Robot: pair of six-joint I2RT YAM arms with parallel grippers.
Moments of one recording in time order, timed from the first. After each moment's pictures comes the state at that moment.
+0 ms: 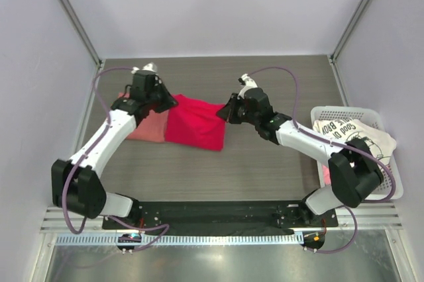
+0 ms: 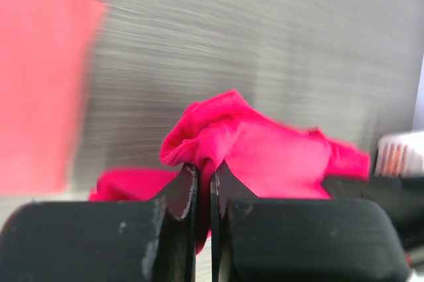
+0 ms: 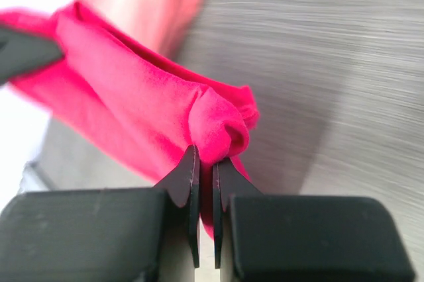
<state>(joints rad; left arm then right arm) -0.35 1.44 1.15 -0.38 0.06 -0.65 0.58 1.50 0.93 0.11 -0.11 0.62</state>
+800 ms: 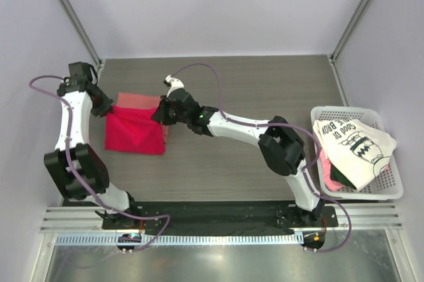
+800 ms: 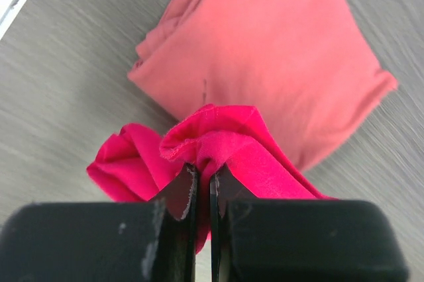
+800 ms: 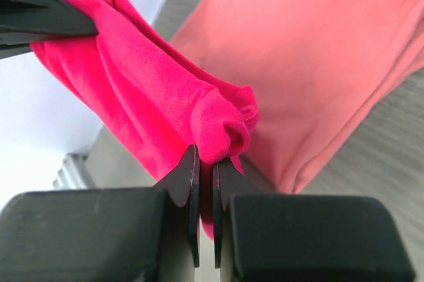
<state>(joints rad) 0.28 1.50 1.42 -0.94 -0.05 -0.49 0.97 2.08 1.64 0.07 -0.01 0.67</state>
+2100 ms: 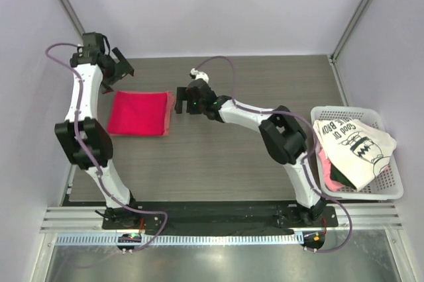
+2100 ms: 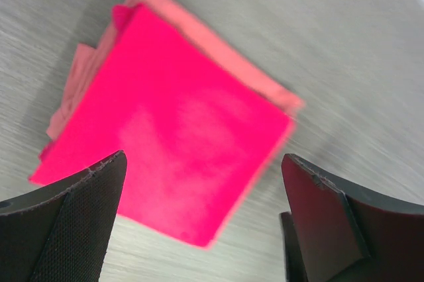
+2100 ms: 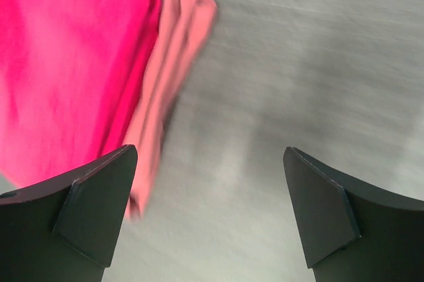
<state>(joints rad) 0.16 1.93 1.91 -0.96 0.01 -0.51 0.79 2.25 1.73 -0.08 0.11 0.59</state>
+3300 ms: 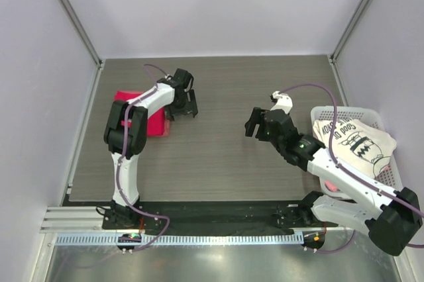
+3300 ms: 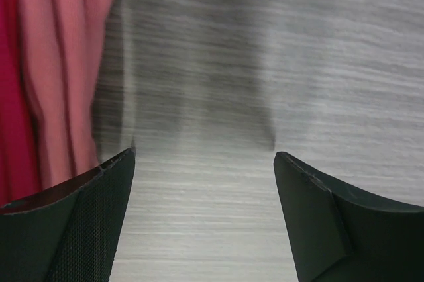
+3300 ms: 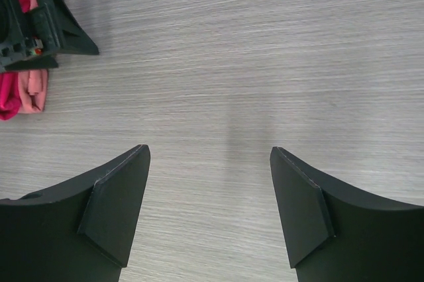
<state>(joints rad) -0.38 2.09 1.57 -0.70 -0.11 -0.55 0.68 1.04 0.77 -0.29 0.37 0.60</state>
